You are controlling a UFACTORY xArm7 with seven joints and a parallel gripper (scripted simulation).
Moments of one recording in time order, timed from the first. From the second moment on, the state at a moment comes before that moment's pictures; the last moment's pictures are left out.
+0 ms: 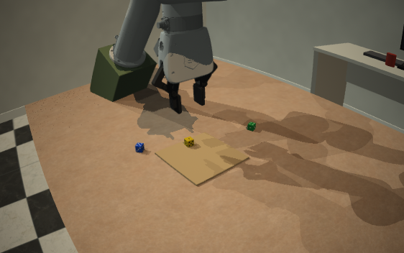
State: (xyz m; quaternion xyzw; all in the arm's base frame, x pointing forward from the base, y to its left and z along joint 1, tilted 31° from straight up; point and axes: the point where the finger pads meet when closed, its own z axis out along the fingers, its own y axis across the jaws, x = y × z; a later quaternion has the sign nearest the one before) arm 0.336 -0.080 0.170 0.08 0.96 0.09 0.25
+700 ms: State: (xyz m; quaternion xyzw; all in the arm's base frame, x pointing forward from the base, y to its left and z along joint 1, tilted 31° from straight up) arm 0.333 -0.078 0.173 0.09 0.96 0.05 0.26
